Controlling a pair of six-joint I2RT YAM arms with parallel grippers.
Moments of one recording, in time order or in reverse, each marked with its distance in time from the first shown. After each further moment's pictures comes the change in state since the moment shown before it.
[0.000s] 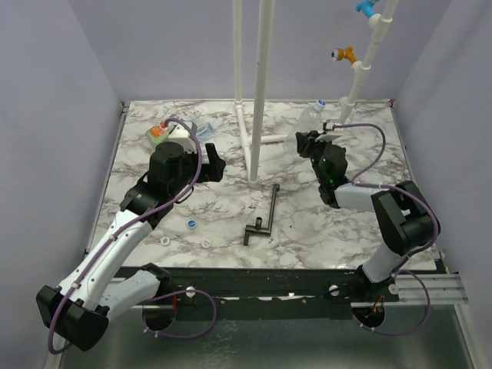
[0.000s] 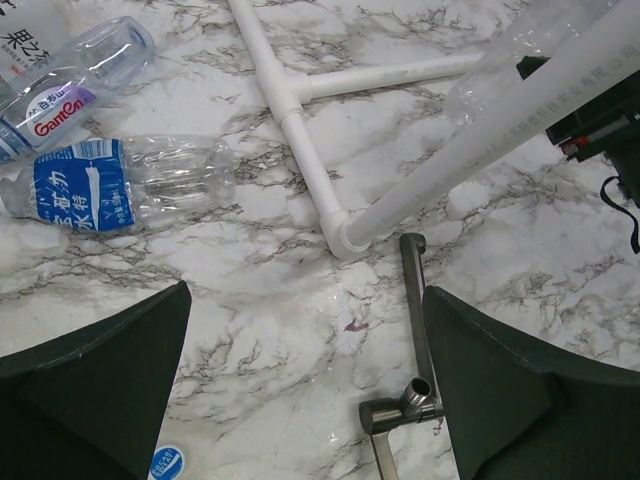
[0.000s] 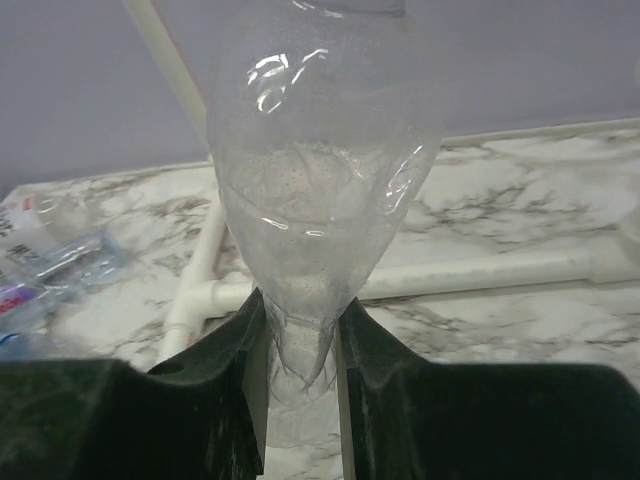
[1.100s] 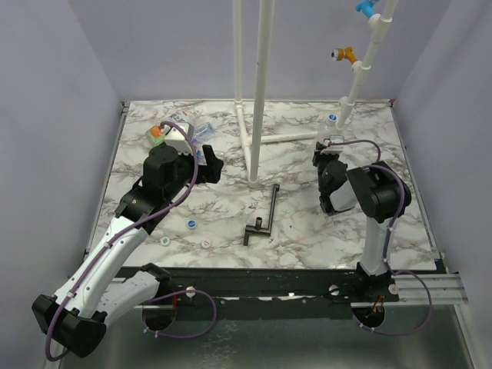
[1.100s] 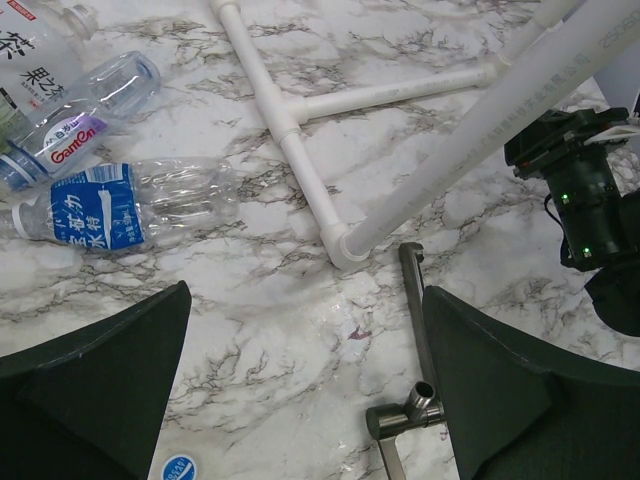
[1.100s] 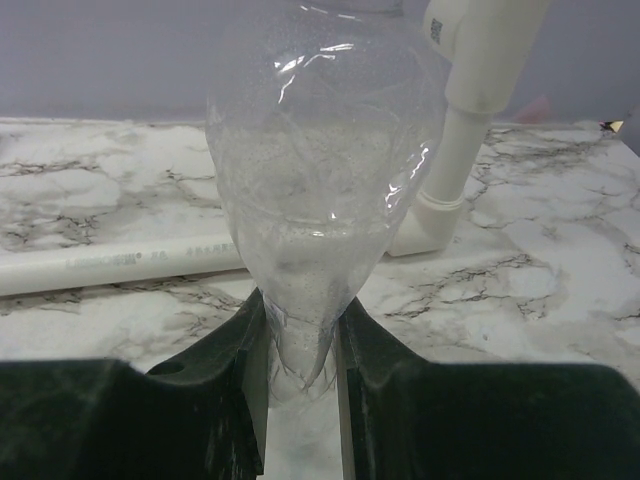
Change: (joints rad) left arm 0.000 -0.054 -0.018 0.020 0.002 0.039; right arm -0.094 0.336 -0.127 0.552 0.188 -0.372
